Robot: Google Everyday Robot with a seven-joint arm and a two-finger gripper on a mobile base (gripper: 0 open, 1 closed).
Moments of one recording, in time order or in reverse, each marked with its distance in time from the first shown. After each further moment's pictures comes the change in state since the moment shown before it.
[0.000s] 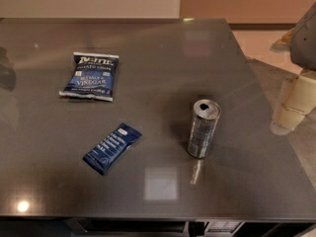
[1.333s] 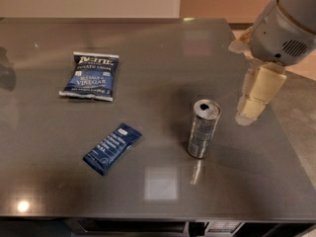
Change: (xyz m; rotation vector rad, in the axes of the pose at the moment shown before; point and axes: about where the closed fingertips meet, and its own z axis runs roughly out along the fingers) arm -0.058 -0.006 0.024 -0.104 -0.141 -0.107
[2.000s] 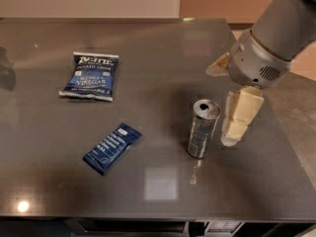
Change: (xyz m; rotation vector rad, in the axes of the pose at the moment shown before) arm -0.020 0.026 0.048 -0.135 -0.073 -0.086
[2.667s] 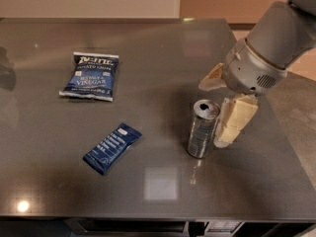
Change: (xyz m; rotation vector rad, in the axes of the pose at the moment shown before) arm -0.002 0.010 0.013 -0.039 -0.027 -0.058
